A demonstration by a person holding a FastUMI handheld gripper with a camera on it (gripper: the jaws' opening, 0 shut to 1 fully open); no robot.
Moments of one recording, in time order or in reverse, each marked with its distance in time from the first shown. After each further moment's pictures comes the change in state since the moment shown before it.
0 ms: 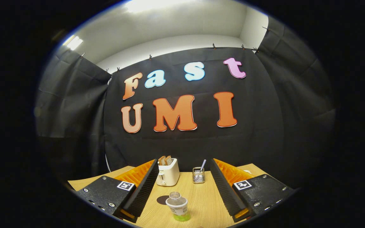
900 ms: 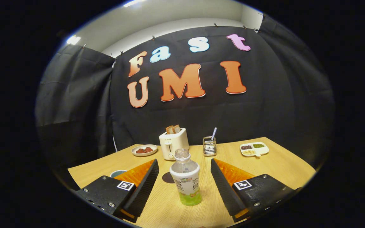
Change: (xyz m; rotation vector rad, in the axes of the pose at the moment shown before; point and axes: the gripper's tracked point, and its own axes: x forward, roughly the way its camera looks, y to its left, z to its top) arm -0.001 0.015 -0.145 0.045 0.210 0.069
